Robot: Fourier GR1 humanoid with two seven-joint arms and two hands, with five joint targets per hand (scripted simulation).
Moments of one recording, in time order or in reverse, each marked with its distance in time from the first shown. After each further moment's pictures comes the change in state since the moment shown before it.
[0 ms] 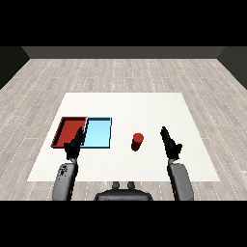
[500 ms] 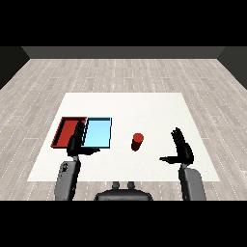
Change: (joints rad) left arm -0.046 -0.046 0.004 -0.069 0.028 -0.015 -0.168; right arm 0.080 -0.078 -0.125 -0.061 -0.157 0.184 -0.181
